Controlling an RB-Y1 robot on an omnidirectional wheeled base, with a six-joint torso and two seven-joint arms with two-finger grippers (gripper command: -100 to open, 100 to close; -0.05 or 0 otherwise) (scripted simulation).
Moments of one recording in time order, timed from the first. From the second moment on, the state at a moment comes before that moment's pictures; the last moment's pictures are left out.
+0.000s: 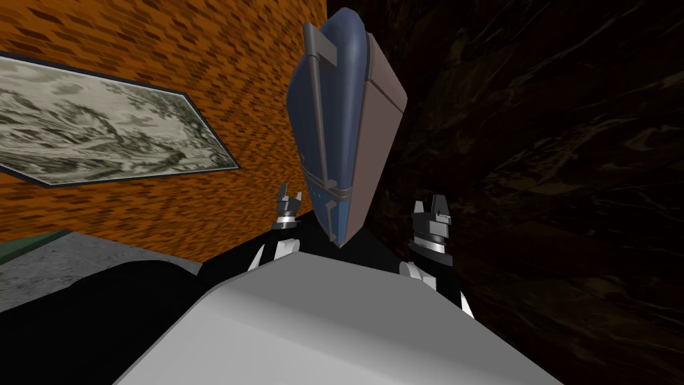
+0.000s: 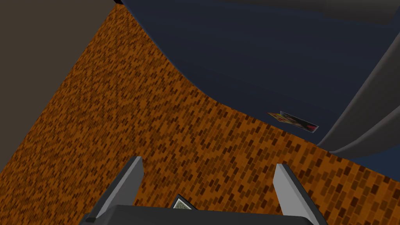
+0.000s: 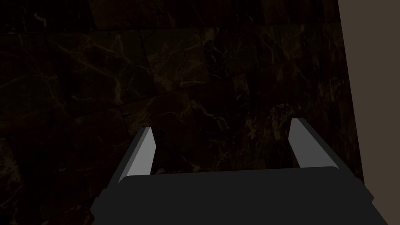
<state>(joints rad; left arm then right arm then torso) 0.52 -0.04 0.07 -2.29 0.03 -0.37 0.16 0.53 0.01 0.00 -2.36 0.02 -0.45 0.15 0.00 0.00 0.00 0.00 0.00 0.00</state>
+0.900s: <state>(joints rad) 0.52 -0.04 0.07 -2.29 0.03 -0.37 0.16 0.53 0.01 0.00 -2.36 0.02 -0.45 0.15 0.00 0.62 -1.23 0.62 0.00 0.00</state>
